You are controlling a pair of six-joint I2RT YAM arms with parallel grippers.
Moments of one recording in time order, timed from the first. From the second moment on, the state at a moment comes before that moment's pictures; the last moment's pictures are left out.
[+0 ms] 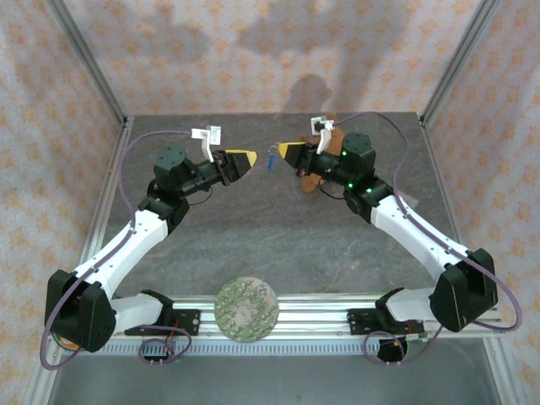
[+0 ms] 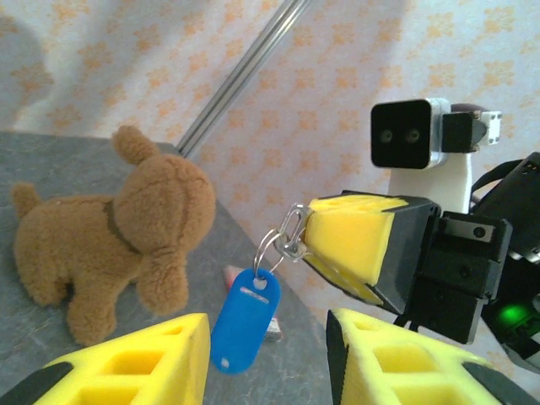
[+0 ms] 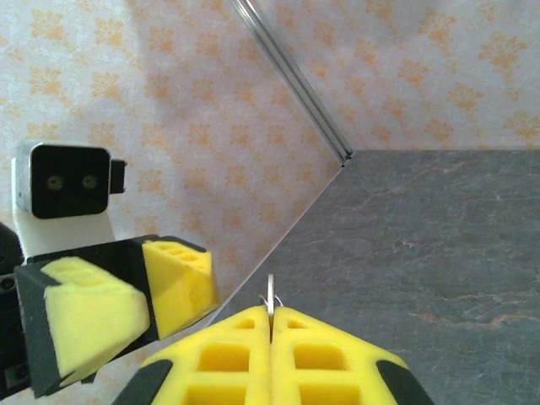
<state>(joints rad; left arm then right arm) -0.32 1.21 0.89 0.31 0.64 -0.70 0.50 1.31 1.04 0.19 -0.53 0.57</state>
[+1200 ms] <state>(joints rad) -0.32 1.31 0.86 0.72 0.73 -0.93 0.50 1.38 1.03 0.61 -0.65 0.83</state>
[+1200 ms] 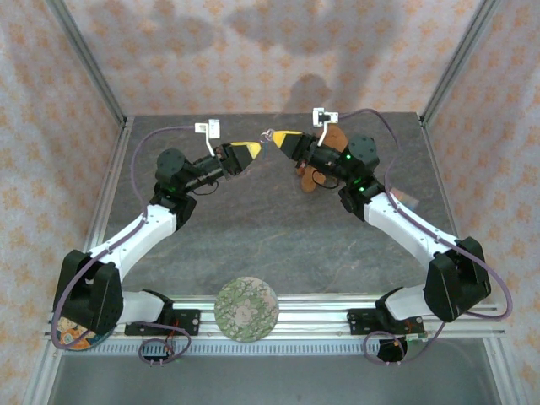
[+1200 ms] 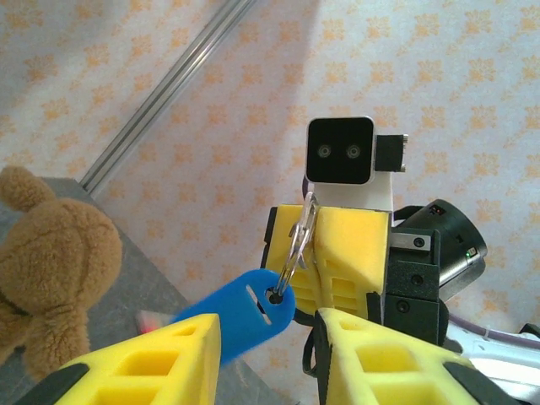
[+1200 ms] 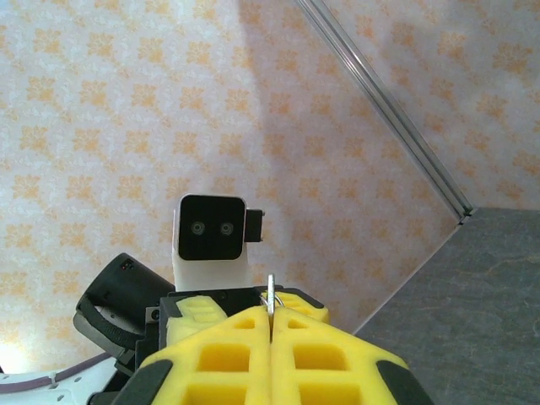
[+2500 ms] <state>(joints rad) -0.32 1.29 0.88 0.72 0.73 -0.93 0.52 1.41 1.03 0.67 -0.68 0.88</state>
